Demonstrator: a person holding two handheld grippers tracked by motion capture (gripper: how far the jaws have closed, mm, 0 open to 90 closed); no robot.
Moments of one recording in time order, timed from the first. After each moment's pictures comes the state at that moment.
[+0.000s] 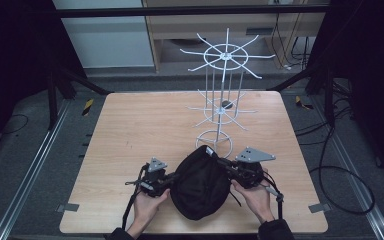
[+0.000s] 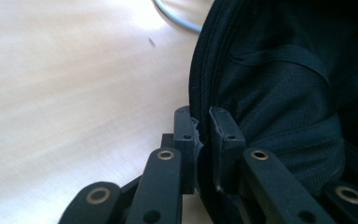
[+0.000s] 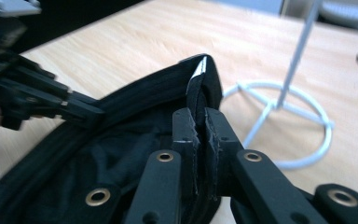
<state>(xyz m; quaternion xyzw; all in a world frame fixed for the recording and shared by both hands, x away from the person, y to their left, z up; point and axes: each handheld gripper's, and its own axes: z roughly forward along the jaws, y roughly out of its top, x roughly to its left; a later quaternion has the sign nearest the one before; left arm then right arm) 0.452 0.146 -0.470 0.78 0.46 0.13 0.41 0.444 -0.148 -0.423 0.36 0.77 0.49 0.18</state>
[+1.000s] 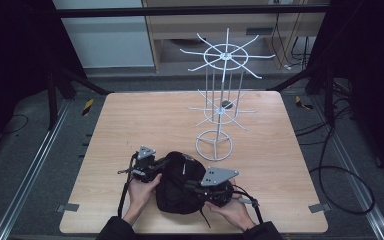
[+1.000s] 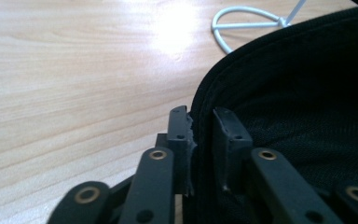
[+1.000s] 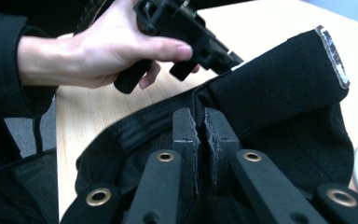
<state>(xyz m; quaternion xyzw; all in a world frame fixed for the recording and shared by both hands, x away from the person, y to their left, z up) 0.491 0.175 -0.482 0.75 0.48 0.14 0.43 0.417 -0.075 -0.447 0.19 0.84 0.50 0.12</state>
